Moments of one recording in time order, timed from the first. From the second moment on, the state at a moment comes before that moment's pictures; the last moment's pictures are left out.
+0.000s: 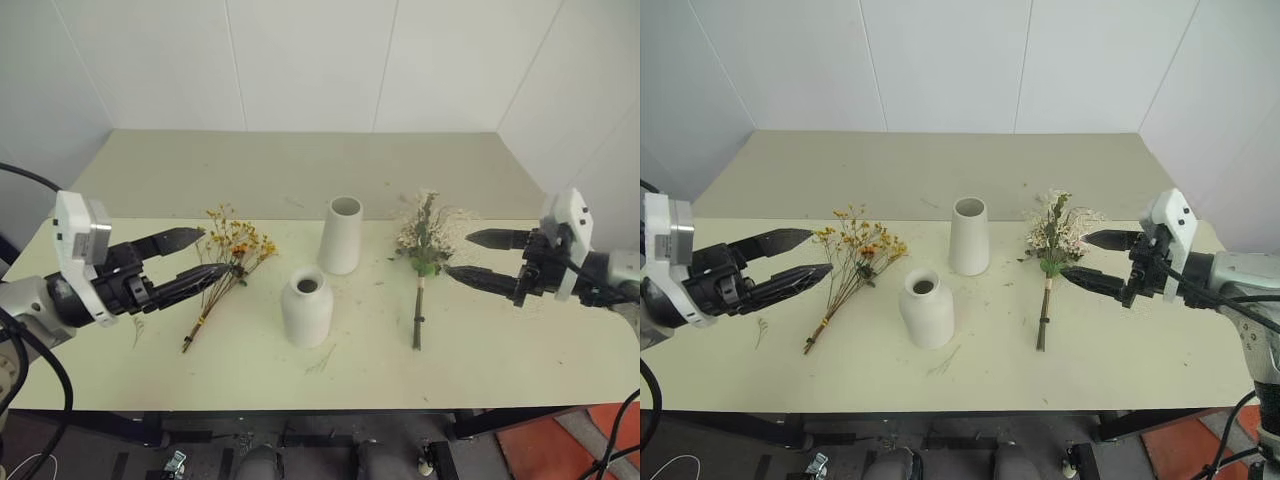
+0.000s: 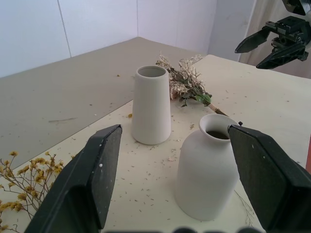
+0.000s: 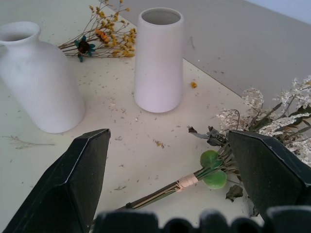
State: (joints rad) left arm -0.10 0.93 0.56 -0.54 -1.02 0.77 -0.78; right arm -0.36 -0.96 -0.26 -0.15 0.61 0.62 1.03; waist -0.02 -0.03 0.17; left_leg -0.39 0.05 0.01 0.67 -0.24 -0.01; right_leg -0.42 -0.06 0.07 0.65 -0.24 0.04
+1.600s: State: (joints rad) left arm -0.54 0.87 0.21 -0.24 -0.78 0.56 -1.08; right arm -1.14 -0.67 0.40 0.57 0.36 1.53 0.64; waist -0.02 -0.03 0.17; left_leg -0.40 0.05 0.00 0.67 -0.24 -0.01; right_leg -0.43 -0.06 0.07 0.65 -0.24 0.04
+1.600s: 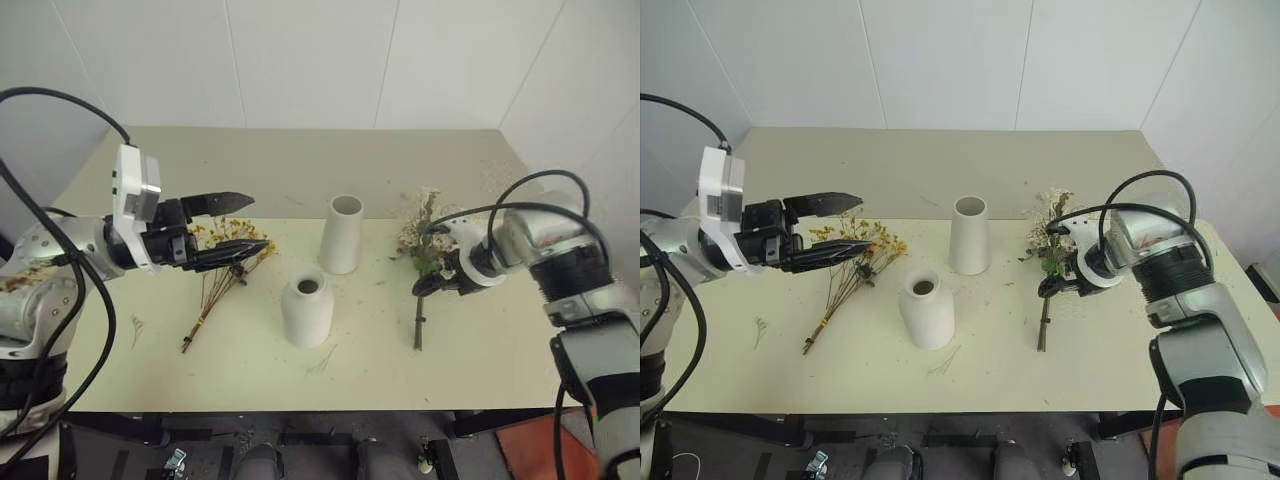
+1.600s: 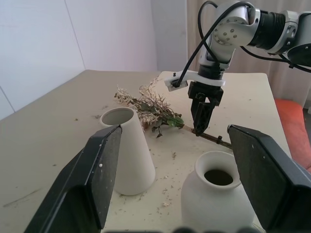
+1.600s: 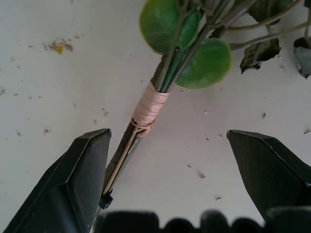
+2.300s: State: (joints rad) left arm -0.48 0.86 0.22 -0.26 -0.78 0.55 -1.09; right arm -1.25 -0.53 0.33 0.87 0.17 1.37 0.65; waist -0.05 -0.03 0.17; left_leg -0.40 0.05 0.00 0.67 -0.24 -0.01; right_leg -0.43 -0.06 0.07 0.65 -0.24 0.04
